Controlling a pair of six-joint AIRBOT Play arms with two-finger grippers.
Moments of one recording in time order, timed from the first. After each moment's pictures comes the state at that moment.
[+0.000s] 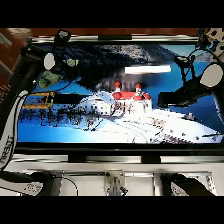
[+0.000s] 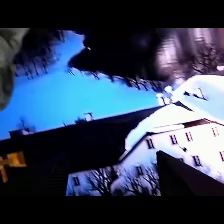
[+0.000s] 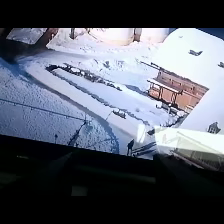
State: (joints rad) left arm -0.35 -1.62 1.80 1.78 -1.13 -1.59; right arm 0.15 -1.14 1.35 -1.44 1.51 1.59
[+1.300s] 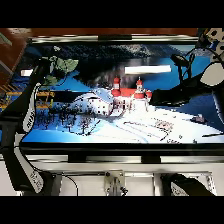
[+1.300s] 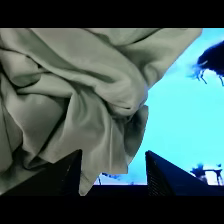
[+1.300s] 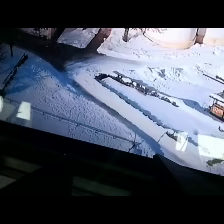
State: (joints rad) left arm -0.07 -2.09 2.04 1.95 -0.92 -1.44; right arm 0.15 -1.14 1.35 -1.27 1.48 1.61
